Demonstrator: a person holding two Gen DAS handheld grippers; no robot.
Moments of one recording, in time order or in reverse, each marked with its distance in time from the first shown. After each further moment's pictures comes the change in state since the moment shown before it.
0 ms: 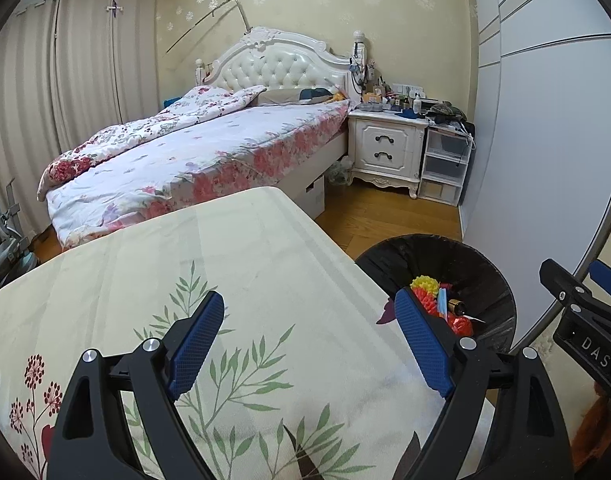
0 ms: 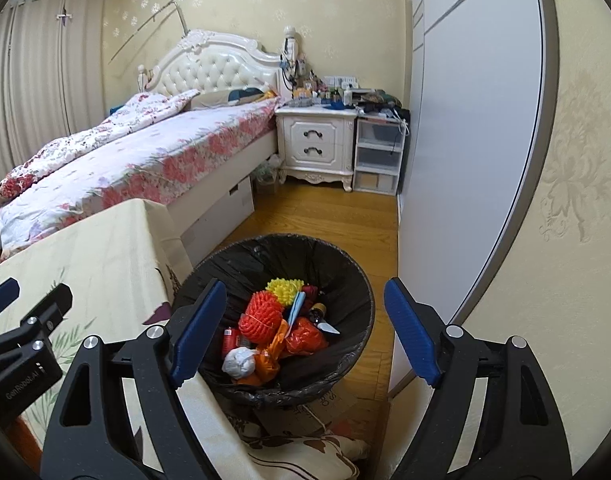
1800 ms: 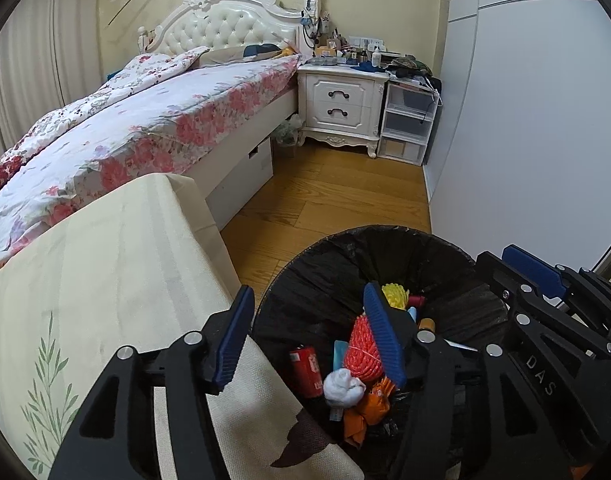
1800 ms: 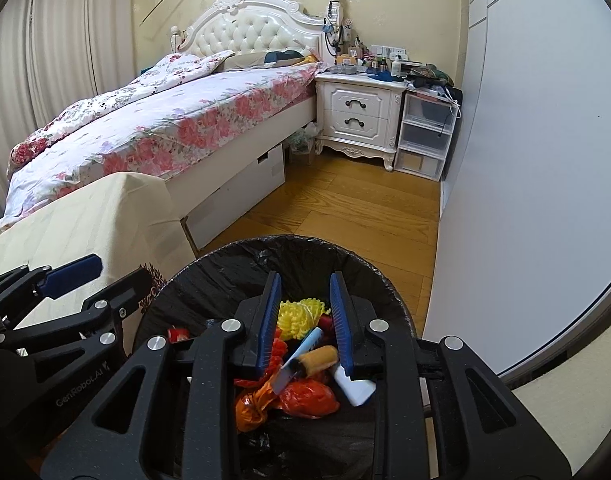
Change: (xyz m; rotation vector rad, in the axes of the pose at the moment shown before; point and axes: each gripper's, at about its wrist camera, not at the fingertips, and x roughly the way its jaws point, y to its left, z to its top) left arm 0.134 -0.069 0.036 0.067 0.158 -0.153; right arm 0.143 -0.004 0.029 -0.076 0.149 0.135
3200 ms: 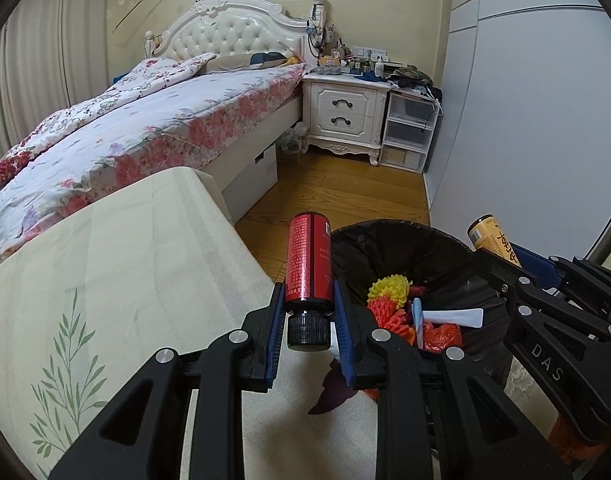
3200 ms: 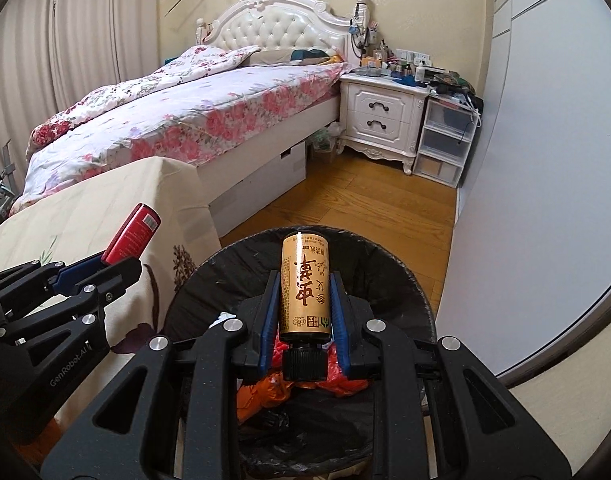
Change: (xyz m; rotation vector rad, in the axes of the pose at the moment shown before) left arm -0.024 0.019 -0.020 -0.008 -0.036 -0.005; right arm -0.020 0.021 -0.008 -0.065 0.005 0.046
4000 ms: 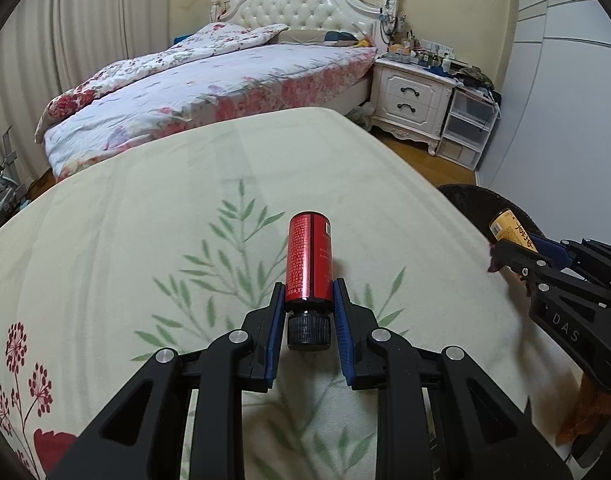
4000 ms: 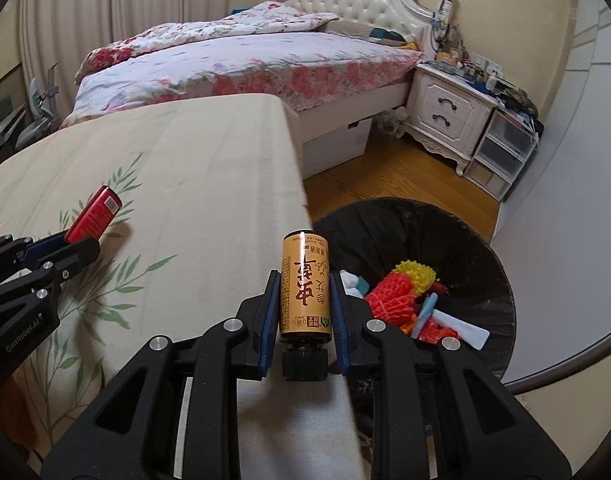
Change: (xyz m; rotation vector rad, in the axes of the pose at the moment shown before) left arm -0.058 0.105 -0.066 -0.146 0.072 0.129; right arm -0.016 0.098 -0.018 -0.197 0.105 0.107
